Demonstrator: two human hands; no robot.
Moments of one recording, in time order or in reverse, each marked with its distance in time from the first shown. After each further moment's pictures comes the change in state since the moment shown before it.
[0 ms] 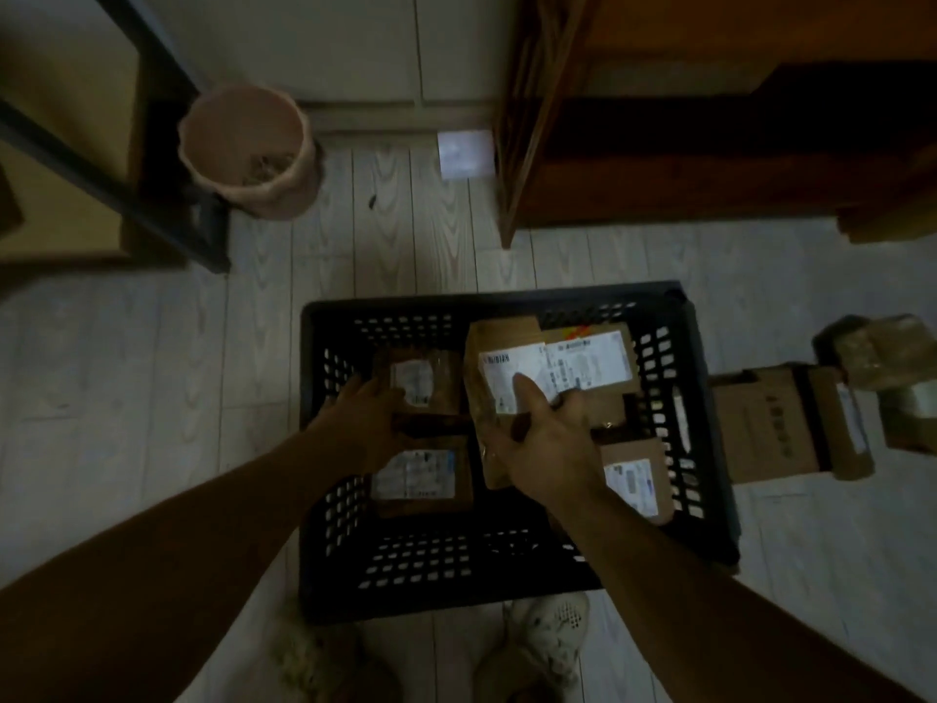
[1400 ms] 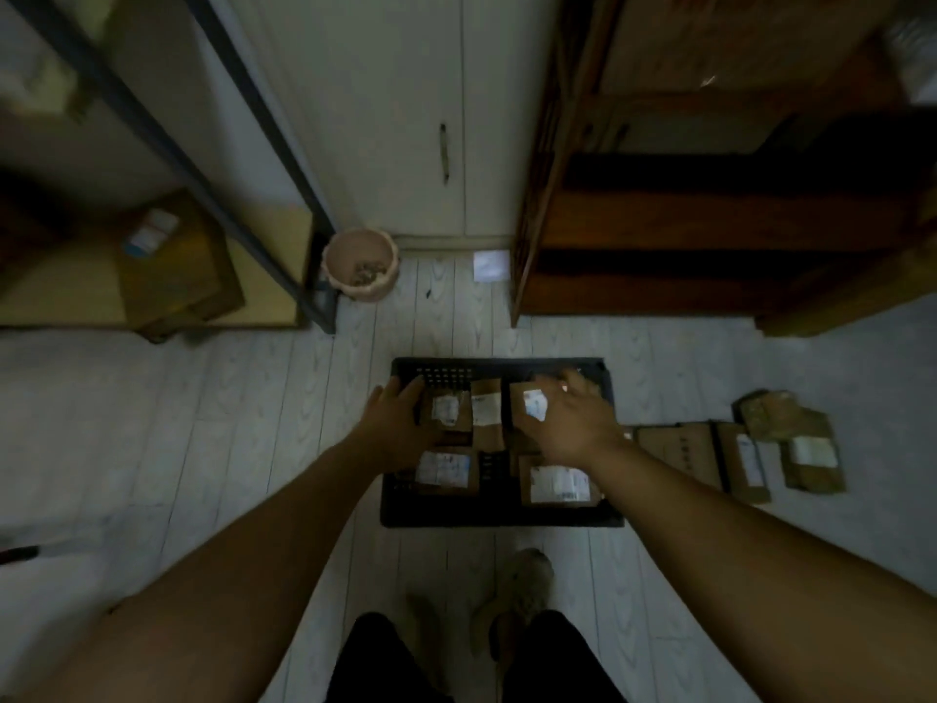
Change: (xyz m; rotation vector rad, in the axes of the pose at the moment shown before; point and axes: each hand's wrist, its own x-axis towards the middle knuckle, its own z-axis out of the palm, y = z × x) left_hand -0.313 0.124 -0.154 -0.338 0.267 -0.167; right_hand -0.223 -0.081 -0.232 -0.227 -0.041 -0.253
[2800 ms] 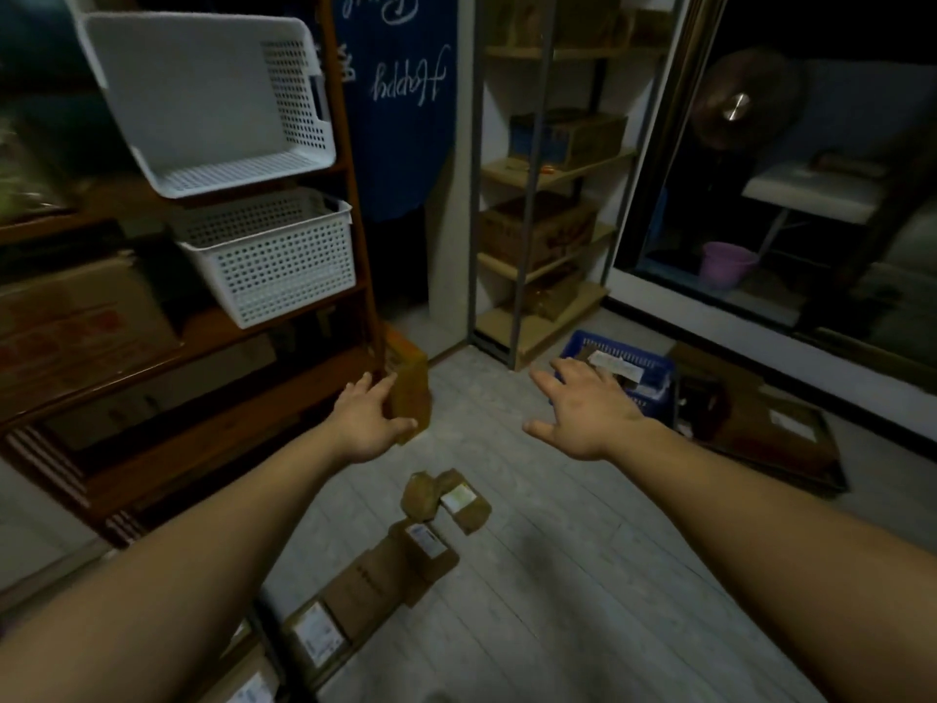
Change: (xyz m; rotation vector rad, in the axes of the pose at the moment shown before) left_hand -0.263 0.596 0.175 0.333 0.050 0.751; right_hand -0.510 0.482 -0.216 -0.219 0.539 0.452
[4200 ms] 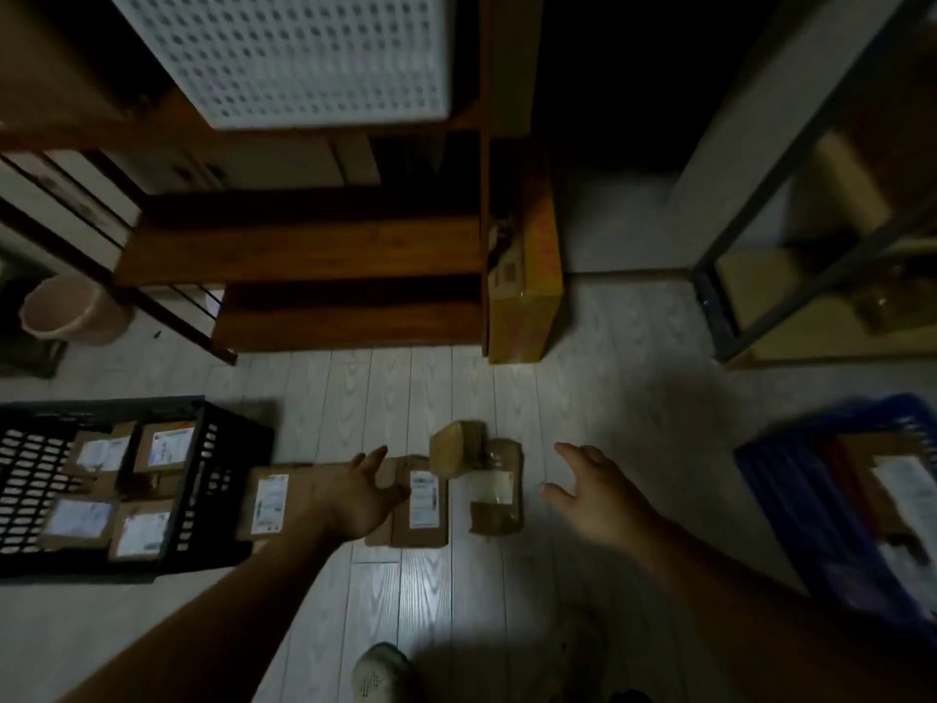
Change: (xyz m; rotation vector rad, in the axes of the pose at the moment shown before) left_hand 0.367 -0.056 0.239 -0.481 -0.055 -0.880; right_hand 0.516 0.132 0.266 0.343 -0.636 -0.436
